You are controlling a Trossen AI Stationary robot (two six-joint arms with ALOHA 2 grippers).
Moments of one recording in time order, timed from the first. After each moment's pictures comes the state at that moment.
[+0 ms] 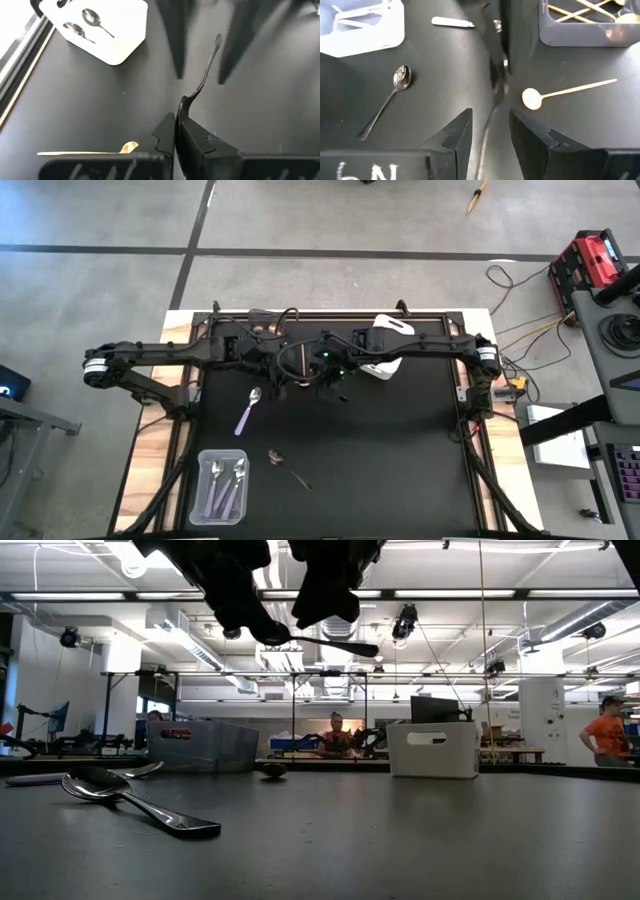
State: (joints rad) left arm 0.17 1.29 1.02 -0.43 0.08 0.04; right arm -0.10 1.89 1.84 -0.84 -0.11 0.09
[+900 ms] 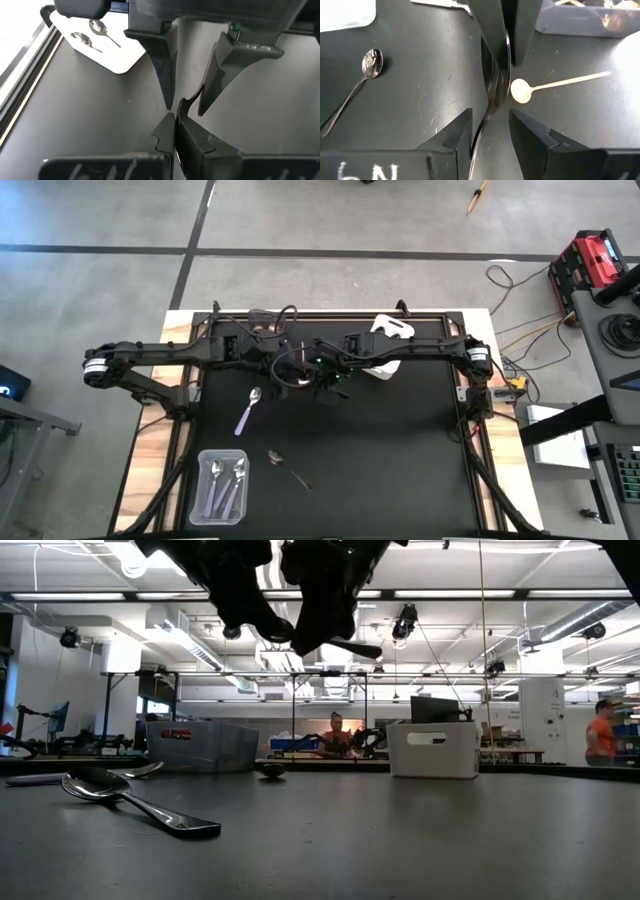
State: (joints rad) left arm 0.17 1.29 1.02 -0.39 0.06 0.04; right arm -0.10 1.95 1.82 -0.84 -0.05 0.04
